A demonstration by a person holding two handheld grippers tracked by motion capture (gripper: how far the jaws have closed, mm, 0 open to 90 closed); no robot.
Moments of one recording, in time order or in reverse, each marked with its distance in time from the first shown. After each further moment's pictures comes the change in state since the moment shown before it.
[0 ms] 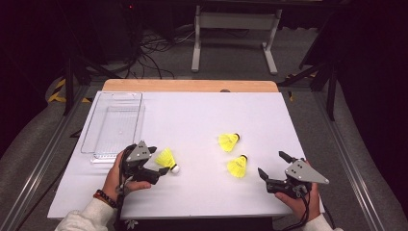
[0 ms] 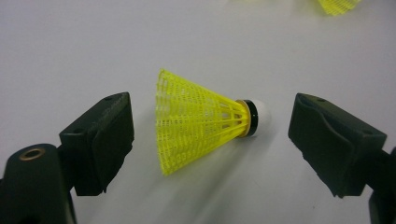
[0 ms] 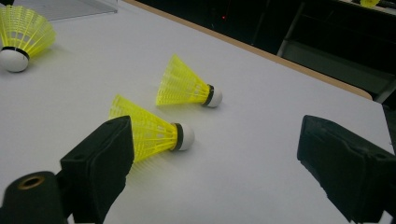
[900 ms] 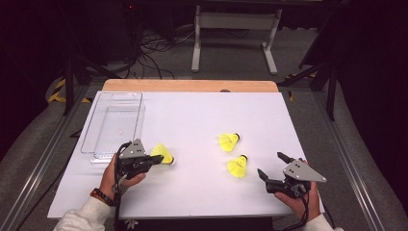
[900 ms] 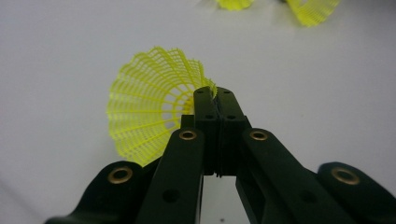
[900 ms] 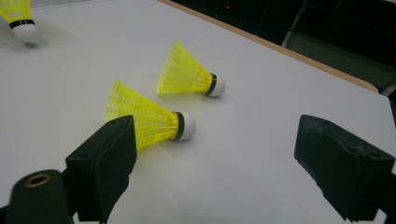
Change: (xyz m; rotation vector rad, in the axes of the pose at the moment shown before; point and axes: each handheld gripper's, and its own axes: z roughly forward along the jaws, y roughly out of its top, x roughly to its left) left arm 0.005 0.001 -0.021 -0.027 -0.054 0.003; right arm -0.001 -0.003 0.003 0.038 0.011 -0.015
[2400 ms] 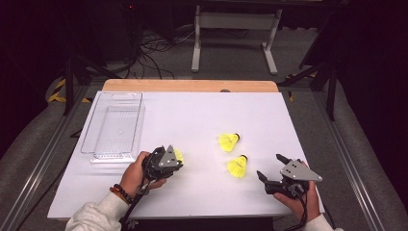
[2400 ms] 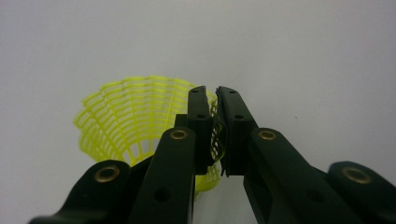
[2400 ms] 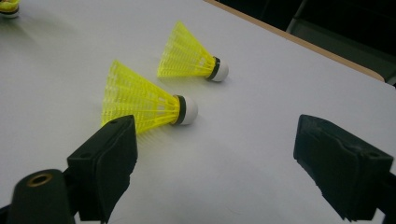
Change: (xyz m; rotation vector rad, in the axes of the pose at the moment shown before) left arm -0.046 0.035 0.054 0.220 0.028 0.264; right arm 0.002 -0.004 0.004 0.062 0.005 -0.021
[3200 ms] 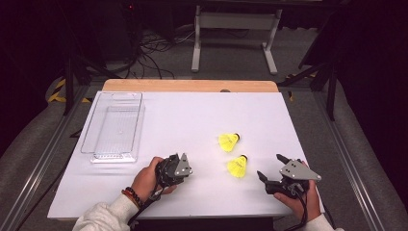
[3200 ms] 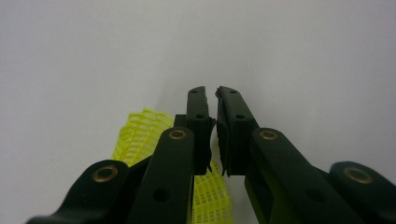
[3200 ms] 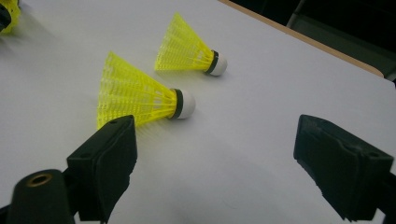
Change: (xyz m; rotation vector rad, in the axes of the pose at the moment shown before) left arm -0.017 0.010 0.023 0.020 -0.015 0.049; right arm -0.002 -0.001 0.001 0.019 0.000 -0.005
